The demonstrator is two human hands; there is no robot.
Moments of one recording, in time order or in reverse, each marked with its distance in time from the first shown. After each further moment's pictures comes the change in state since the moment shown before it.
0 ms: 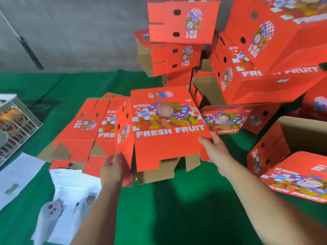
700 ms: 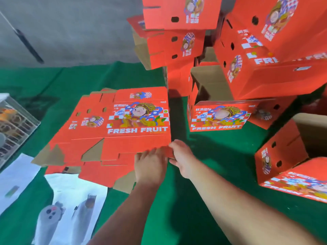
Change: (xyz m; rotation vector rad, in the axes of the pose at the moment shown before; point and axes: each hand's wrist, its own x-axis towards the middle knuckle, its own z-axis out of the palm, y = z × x) left_hand -0.028 0.025 0.102 1.028 -0.114 0.783; right_hand 0.029 0.010 0.111 0.307 -0.218 0.357
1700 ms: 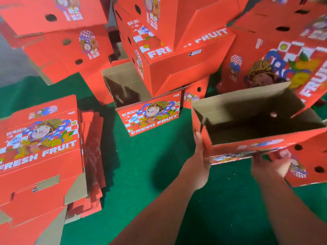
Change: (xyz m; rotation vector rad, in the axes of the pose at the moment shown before) left_hand -0.018 0.292 0.029 -0.765 -0.762 0.386; right_hand -0.068 0.047 -0.425 1.259 0.990 -0.381
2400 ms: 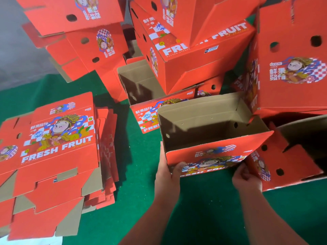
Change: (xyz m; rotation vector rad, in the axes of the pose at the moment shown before) left_hand -0.054 -0.088 -0.032 -0.379 0.593 -0.112; right_hand -0.009 0.090 -0.031 0.344 0.156 0.432
